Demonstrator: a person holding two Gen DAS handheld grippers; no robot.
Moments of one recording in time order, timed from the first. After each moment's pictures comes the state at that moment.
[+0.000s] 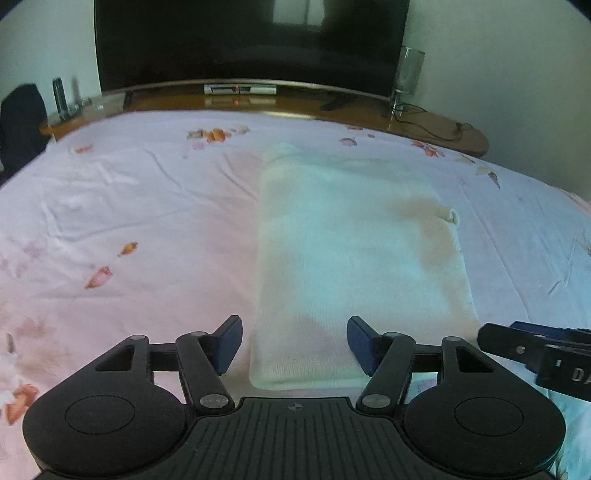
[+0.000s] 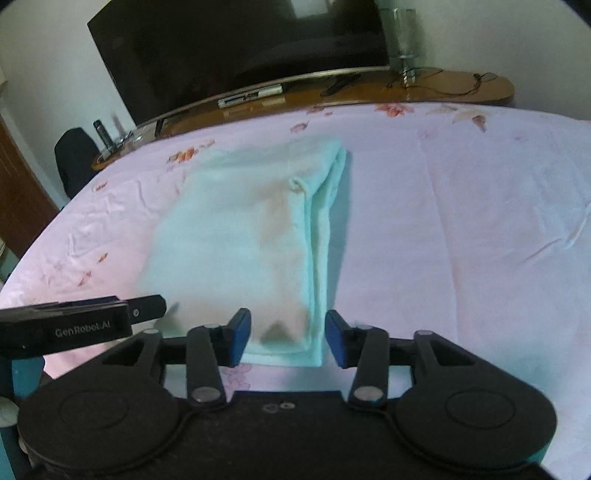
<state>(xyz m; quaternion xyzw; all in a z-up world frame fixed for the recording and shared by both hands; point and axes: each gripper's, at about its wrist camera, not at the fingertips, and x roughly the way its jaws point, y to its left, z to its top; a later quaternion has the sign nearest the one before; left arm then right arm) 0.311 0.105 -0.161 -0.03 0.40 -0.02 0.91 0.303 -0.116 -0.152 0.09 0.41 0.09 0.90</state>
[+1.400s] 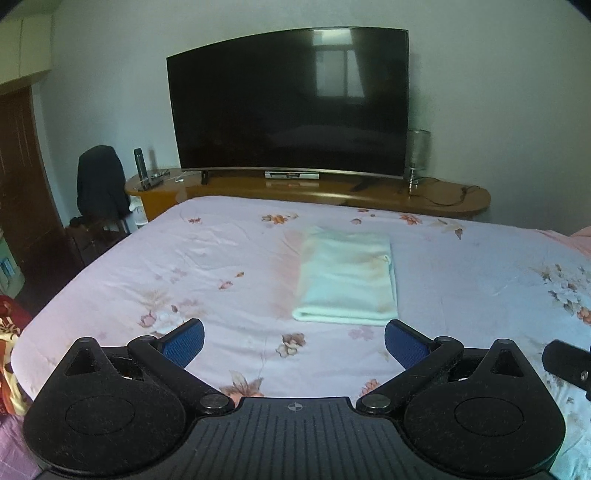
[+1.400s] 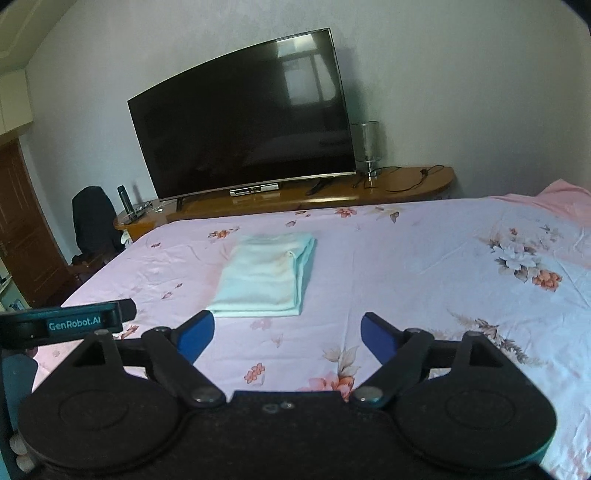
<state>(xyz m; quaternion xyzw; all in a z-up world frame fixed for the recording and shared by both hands) 0.049 0.072 0.019 0.00 0.30 0.08 0.95 0.035 -0.155 0.016 0.07 0.28 0.07 0.95</state>
